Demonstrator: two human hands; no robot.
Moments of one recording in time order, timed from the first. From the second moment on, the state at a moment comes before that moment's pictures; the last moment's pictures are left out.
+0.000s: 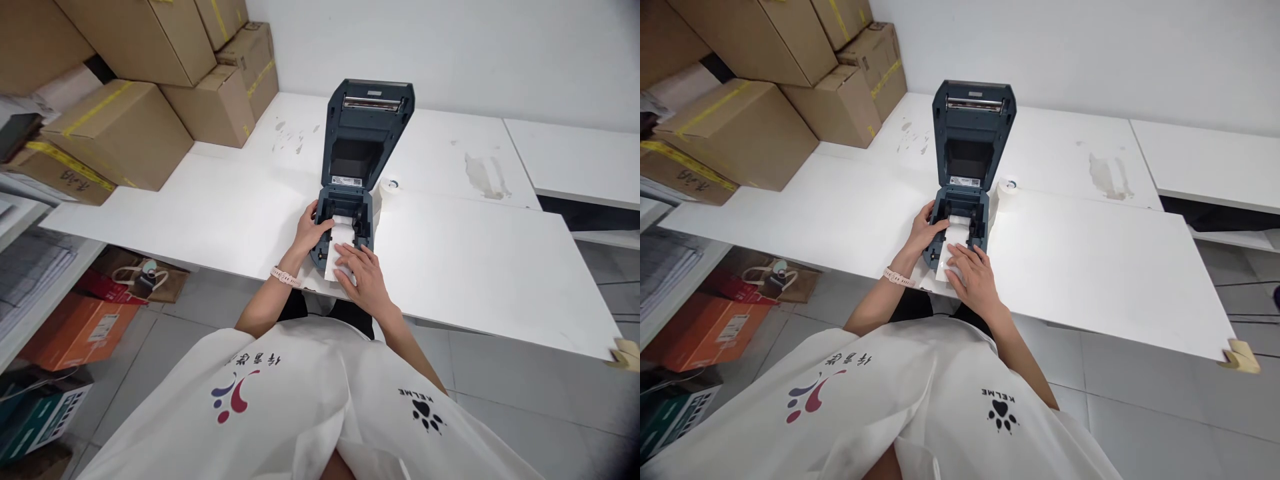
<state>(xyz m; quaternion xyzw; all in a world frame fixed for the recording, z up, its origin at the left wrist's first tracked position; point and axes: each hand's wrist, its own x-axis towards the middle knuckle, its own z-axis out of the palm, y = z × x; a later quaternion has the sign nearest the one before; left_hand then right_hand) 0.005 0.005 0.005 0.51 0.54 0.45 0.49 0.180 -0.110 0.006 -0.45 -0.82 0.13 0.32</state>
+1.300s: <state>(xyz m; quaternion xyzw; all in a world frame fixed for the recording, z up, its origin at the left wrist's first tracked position) 0.010 -0.071 0.008 0.46 0.49 0.49 0.55 0.185 -0.072 0.004 -0.53 -0.69 0.15 0.47</state>
